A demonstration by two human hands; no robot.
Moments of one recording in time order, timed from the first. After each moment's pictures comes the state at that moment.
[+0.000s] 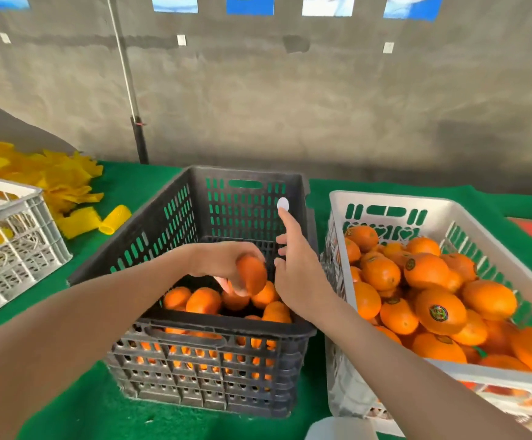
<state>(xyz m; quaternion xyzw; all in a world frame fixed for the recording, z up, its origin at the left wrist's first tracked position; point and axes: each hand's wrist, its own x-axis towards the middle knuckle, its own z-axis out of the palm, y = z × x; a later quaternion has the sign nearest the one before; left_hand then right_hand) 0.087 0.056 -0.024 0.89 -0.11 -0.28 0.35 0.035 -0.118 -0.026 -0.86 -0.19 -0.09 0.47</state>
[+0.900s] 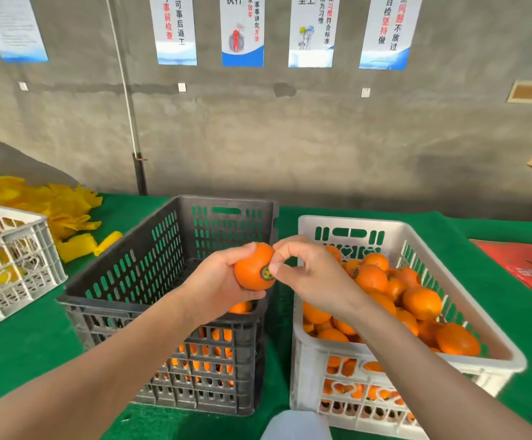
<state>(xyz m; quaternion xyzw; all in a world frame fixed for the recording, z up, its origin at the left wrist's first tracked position) -0.032 -0.044 0.025 0.58 0.00 -0.14 0.80 -0.036 -0.216 0.048 -0.84 -0.29 -0.07 0.45</state>
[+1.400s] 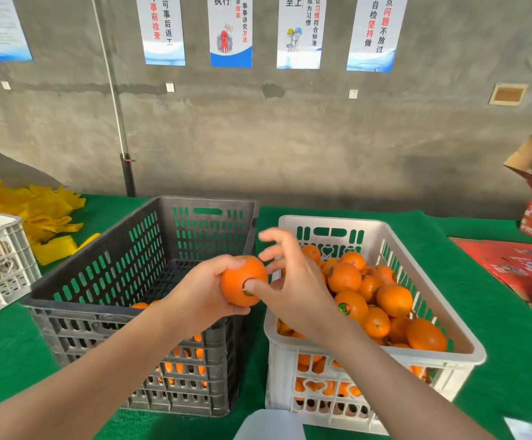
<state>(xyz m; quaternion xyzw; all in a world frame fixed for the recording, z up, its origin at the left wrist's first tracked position) -0.043 -0.076 0.020 0.60 0.02 -0.13 0.79 -0.041 -0.241 0.022 -0.83 -0.28 -0.16 0.45</state>
